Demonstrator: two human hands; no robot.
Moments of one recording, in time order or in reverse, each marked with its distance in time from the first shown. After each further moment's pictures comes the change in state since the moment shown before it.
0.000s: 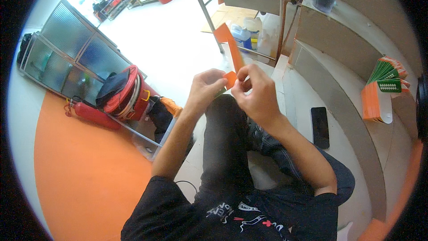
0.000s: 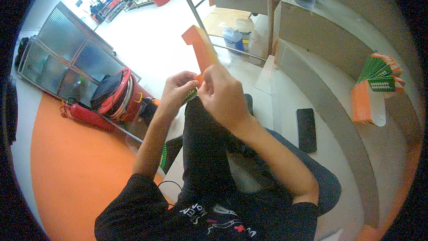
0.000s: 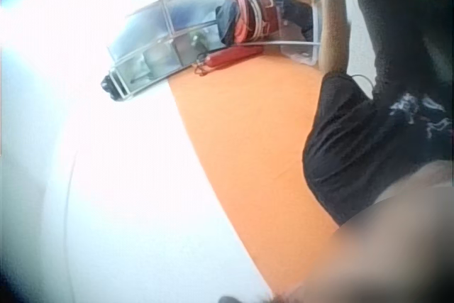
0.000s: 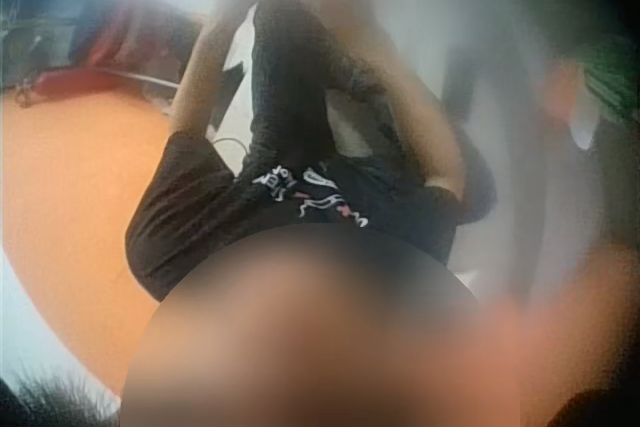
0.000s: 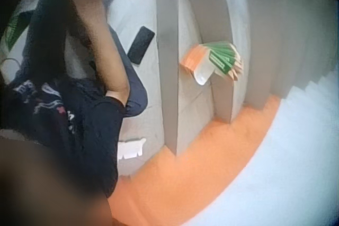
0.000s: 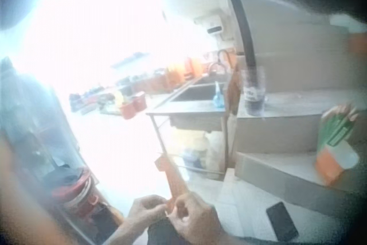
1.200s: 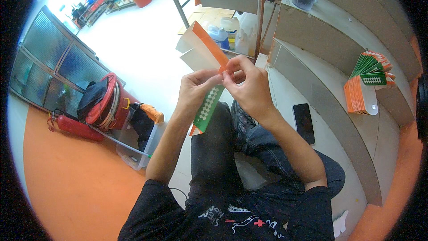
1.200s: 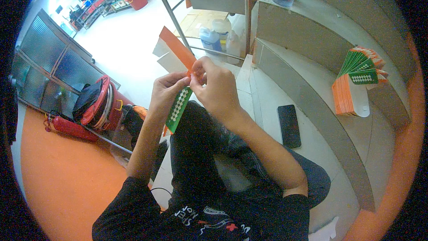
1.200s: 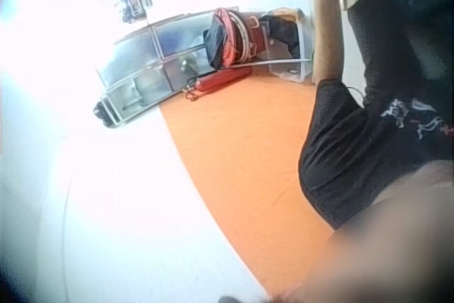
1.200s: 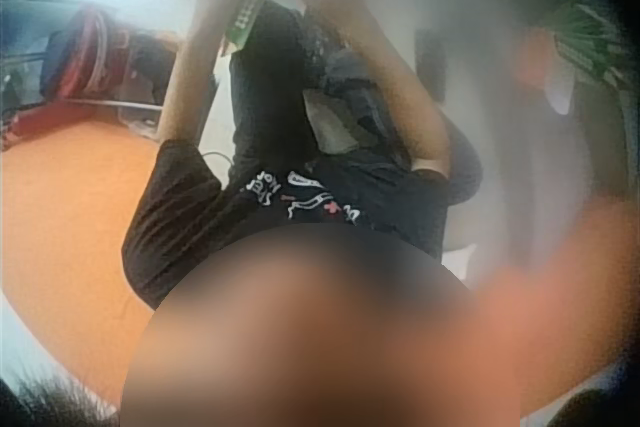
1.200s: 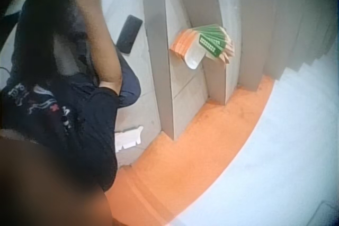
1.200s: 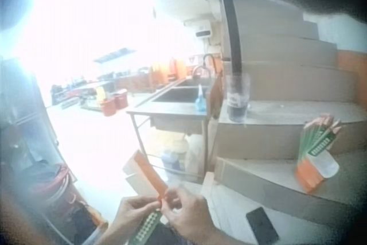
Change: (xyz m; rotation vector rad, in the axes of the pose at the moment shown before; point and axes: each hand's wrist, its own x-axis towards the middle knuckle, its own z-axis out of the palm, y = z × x) left_hand 0.011 0.010 0.028 -0.208 -0.051 0.027; right_hand 0.019 0.009 -0.022 0.043 -0.058 0.207
